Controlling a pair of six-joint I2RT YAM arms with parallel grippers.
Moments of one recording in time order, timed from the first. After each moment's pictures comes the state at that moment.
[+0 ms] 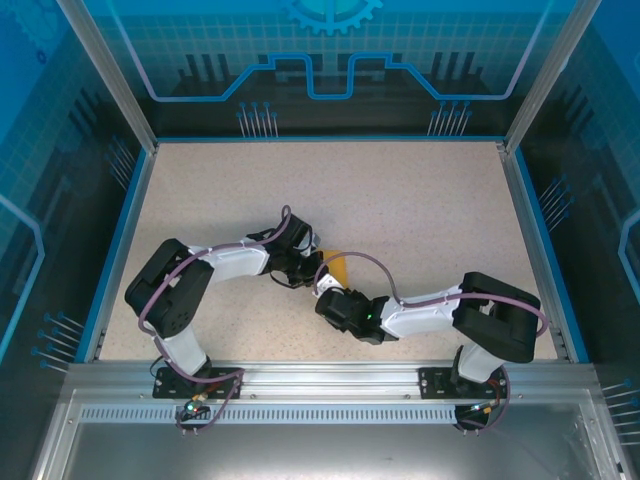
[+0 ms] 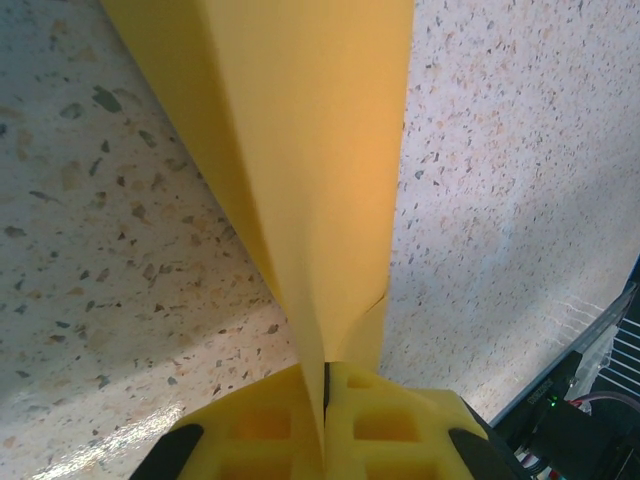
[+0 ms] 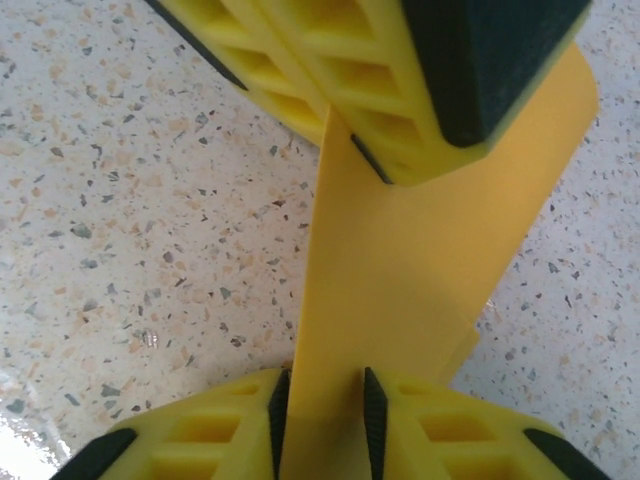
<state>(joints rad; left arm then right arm) -0.58 1.73 0.91 -0.25 0.52 -0.84 1.16 1.61 0.66 -0.08 0.51 0.22</state>
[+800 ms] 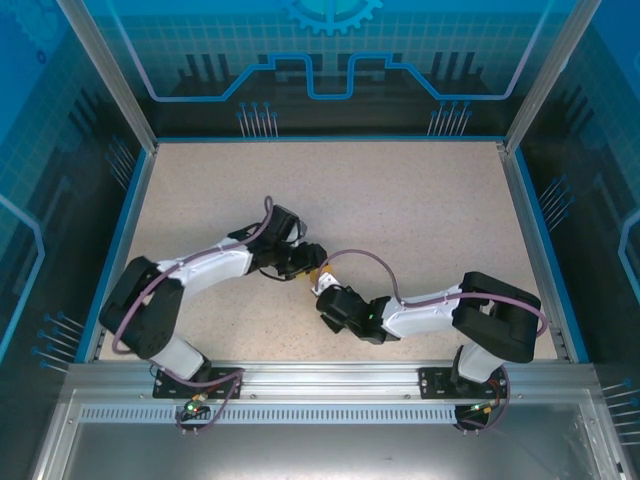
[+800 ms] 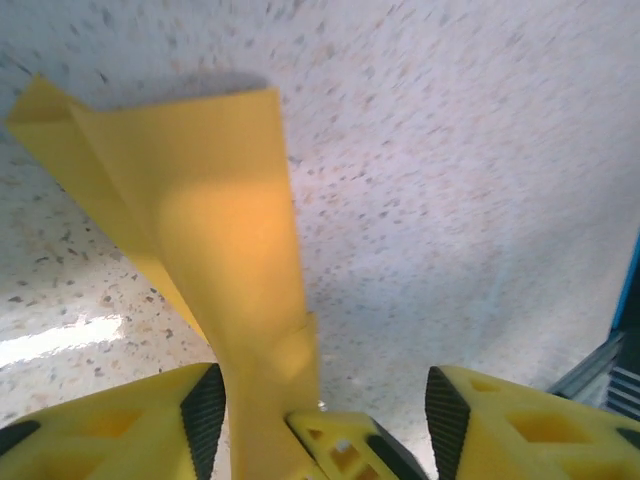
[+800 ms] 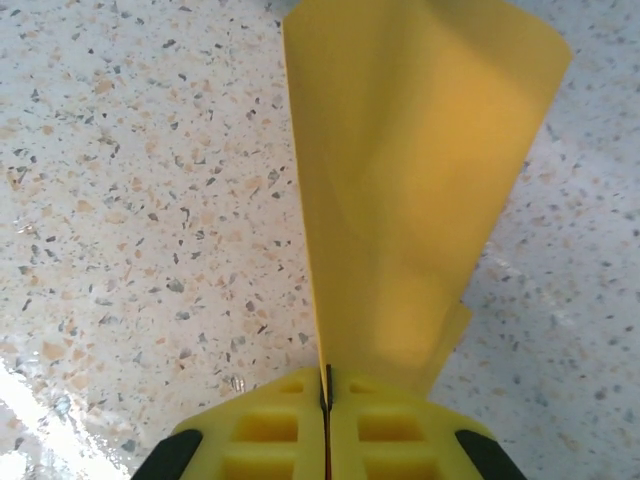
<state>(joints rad) -0.53 1.53 0.90 -0.34 0.40 -0.85 1.14 1.61 0.64 0.04 0.38 0.29</state>
